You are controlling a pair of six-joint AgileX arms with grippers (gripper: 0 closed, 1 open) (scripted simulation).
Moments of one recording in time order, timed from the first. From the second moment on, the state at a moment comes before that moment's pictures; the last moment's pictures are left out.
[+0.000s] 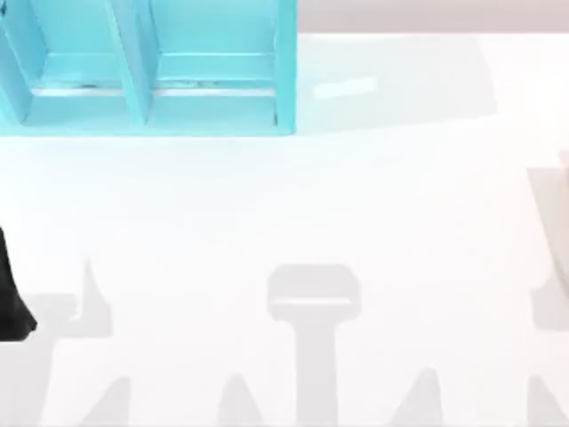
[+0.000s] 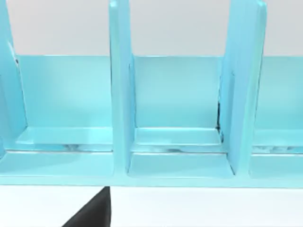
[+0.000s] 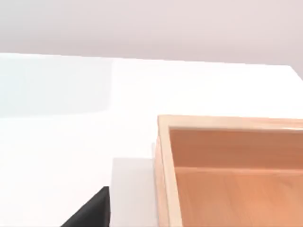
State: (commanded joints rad) left arm 0.00 0.00 0.00 0.00 0.00 0.00; right arm -0.08 0.22 0.20 -0.19 0.00 -0.08
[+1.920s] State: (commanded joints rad) left arm 0.00 0.00 0.00 0.00 0.00 0.00; right arm -0.51 1.72 1.16 -1.01 0.00 -0.50
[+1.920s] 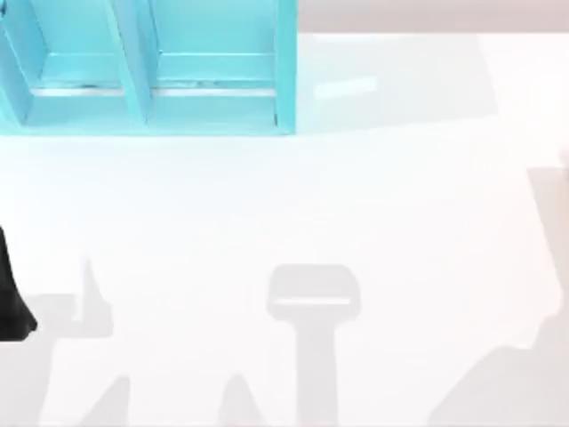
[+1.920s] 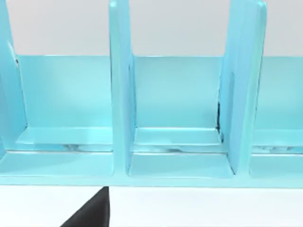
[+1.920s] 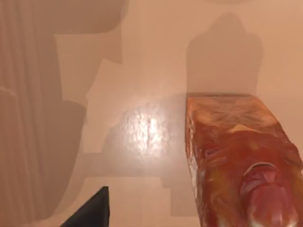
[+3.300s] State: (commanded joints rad) left arm 0.00 0.00 0.00 0.00 0.00 0.00; right arm -0.51 1.80 1.04 -0.81 0.00 -0.49
